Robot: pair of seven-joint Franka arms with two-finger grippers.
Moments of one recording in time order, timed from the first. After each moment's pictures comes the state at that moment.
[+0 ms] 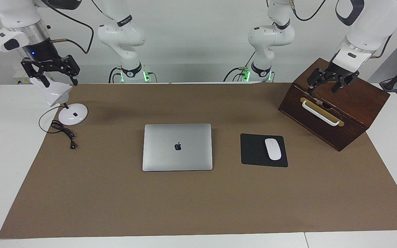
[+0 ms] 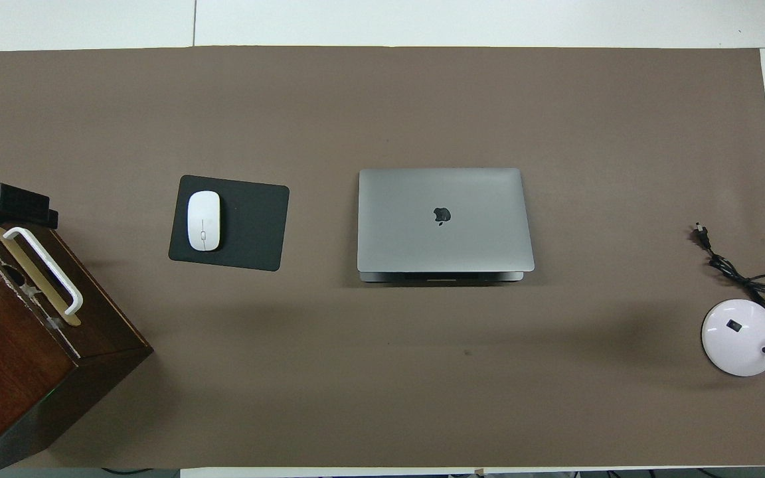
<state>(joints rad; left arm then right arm) 0.00 -0.04 -0.02 -1.62 -0.03 1.54 0.01 -0.12 -0.18 -0.04 -1.76 0.02 1.68 -0.21</state>
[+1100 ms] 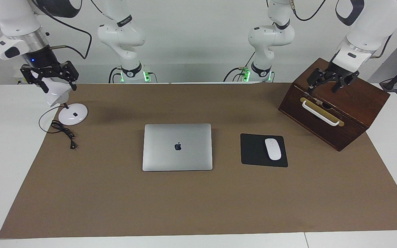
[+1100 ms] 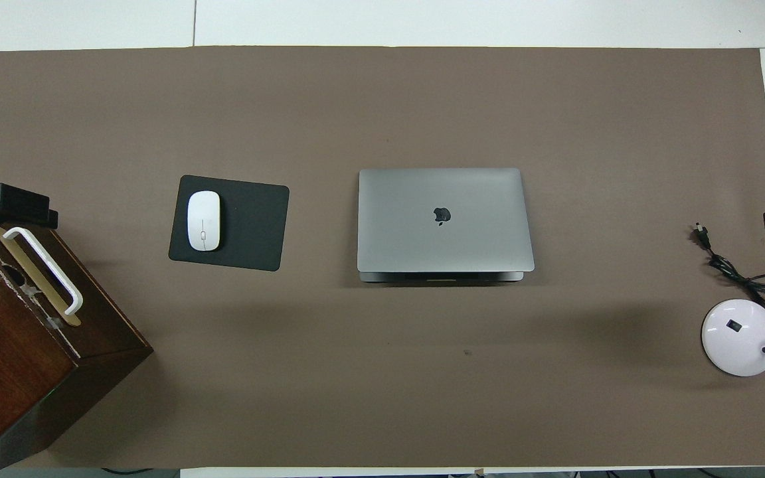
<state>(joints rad) 0.00 -0.04 -0.02 -1.62 -0.03 1.54 0.01 -0.14 -0.16 -0.05 -1.83 0.02 1.78 -0.27</state>
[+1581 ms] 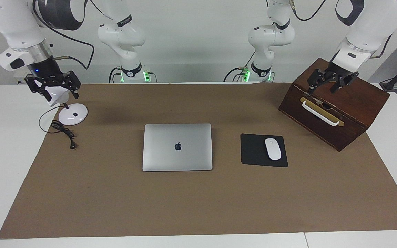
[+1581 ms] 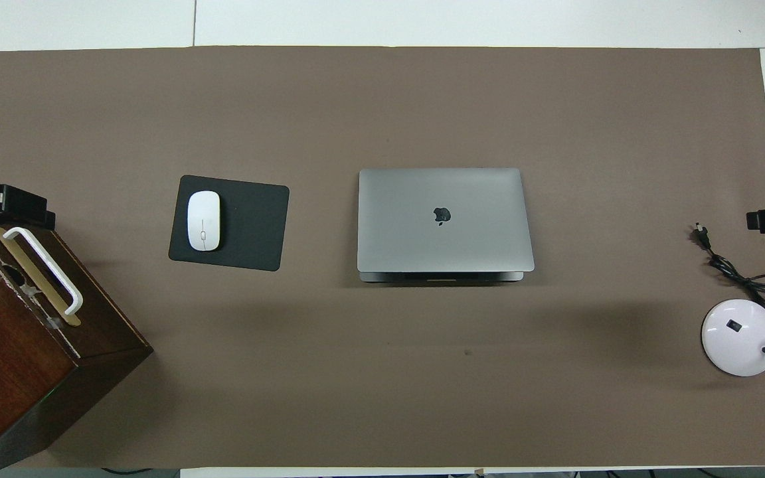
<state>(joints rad) 0.00 -0.04 -0.02 -1.62 -0.03 1.54 0.01 -0.14 -0.16 -0.05 -1.88 0.04 1.83 -0.26</state>
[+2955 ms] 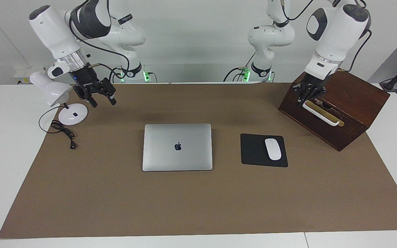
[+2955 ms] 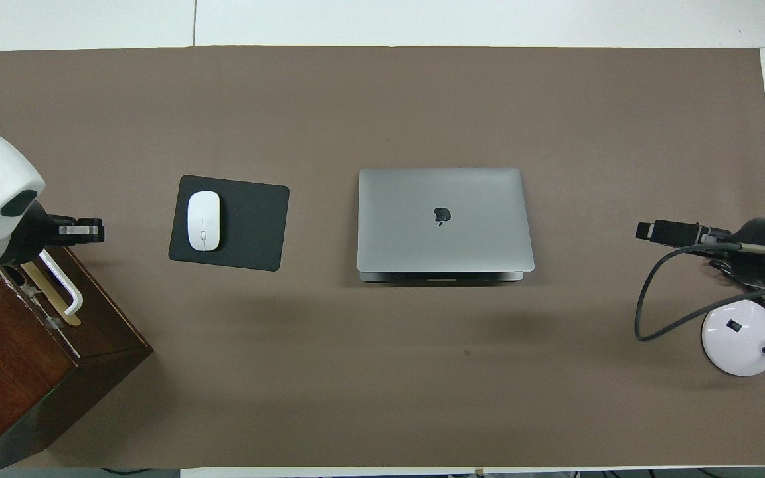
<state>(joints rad) -0.08 -0.22 -0.03 -2.07 -0.09 1.99 0.01 0.01 -0.36 -0.03 -2.32 0.38 2.23 0.00</state>
